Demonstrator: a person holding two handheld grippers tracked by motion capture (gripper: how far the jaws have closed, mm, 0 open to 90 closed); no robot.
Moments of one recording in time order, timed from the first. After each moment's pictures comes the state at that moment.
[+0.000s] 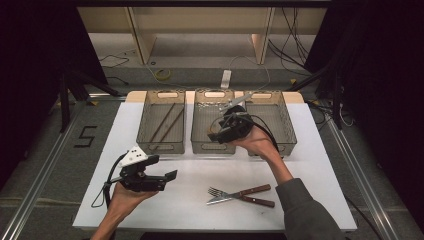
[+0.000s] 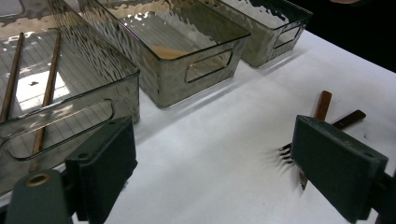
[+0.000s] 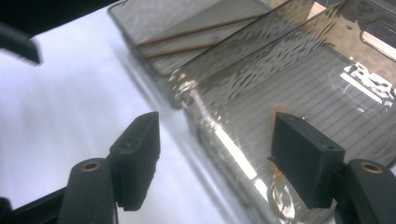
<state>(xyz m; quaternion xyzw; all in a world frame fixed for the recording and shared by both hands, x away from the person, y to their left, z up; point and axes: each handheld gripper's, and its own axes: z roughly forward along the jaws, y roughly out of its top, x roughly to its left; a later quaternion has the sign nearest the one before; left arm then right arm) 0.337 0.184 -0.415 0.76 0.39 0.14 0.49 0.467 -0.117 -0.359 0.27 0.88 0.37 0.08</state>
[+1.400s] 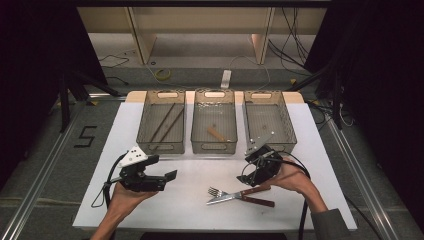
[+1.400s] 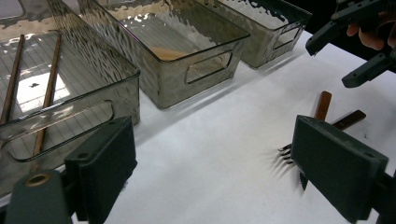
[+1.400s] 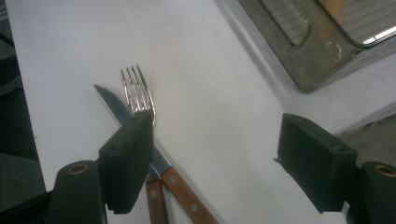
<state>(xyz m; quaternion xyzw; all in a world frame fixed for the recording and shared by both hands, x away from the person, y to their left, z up) 0.336 0.185 -0.415 0.76 0.39 0.14 0.49 0.390 -0.183 -0.403 0.21 0.93 0.28 0.06</state>
